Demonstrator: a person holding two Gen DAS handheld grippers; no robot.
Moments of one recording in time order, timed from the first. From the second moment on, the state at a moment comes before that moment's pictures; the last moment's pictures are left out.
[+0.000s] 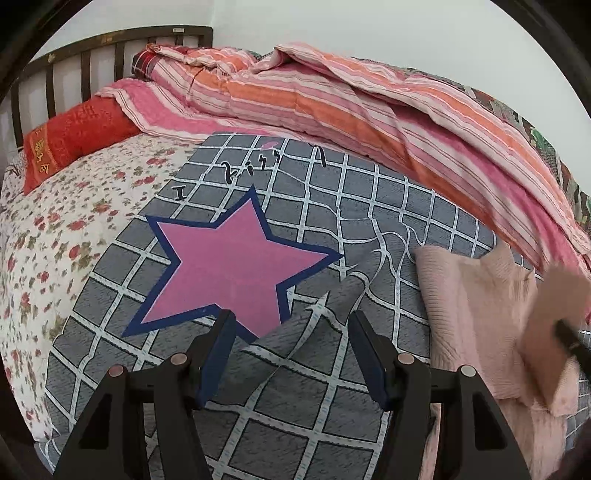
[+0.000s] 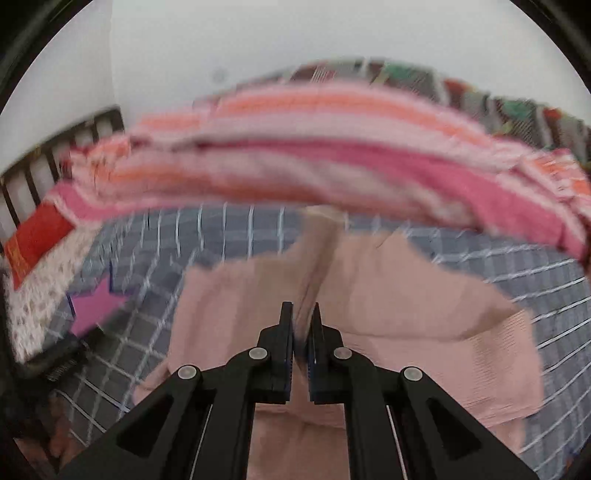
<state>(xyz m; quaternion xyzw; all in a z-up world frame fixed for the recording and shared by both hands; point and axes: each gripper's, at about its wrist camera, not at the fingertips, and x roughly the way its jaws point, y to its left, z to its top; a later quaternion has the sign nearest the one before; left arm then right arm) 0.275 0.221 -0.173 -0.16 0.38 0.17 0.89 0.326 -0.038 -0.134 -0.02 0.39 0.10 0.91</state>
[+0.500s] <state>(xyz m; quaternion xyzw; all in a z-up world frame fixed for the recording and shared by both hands) 0.288 0.164 -0.156 -0.21 0.36 0.00 0.91 0.289 -0.129 -0.131 0.00 0.34 0.12 0.93</state>
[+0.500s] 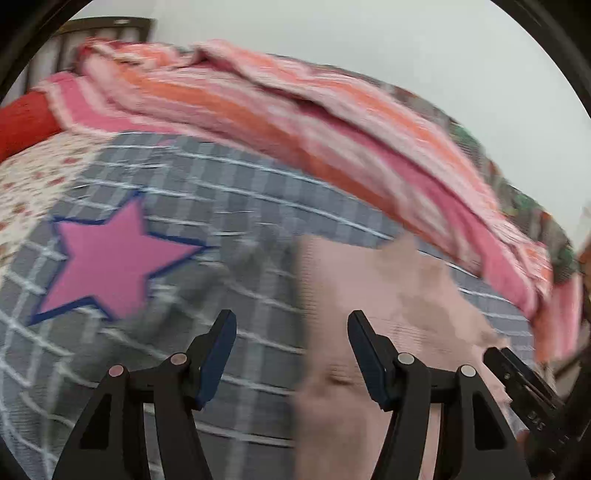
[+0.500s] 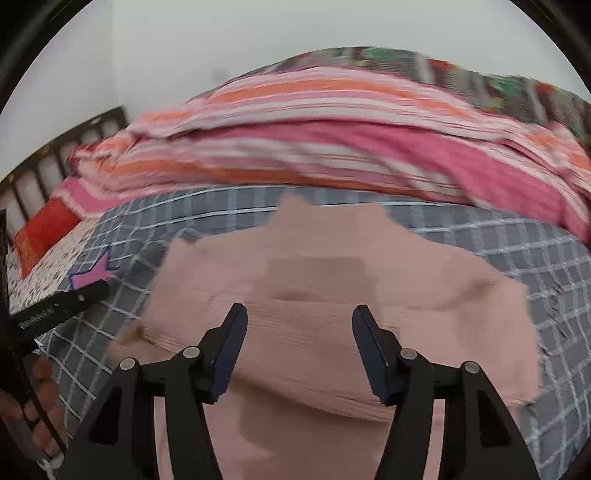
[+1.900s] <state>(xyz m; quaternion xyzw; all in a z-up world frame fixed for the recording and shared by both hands) 0.334 0.106 -0.169 -0.12 0.36 0.02 0.93 0.291 -0.293 -0.160 0.10 0.36 -0.03 0.93</state>
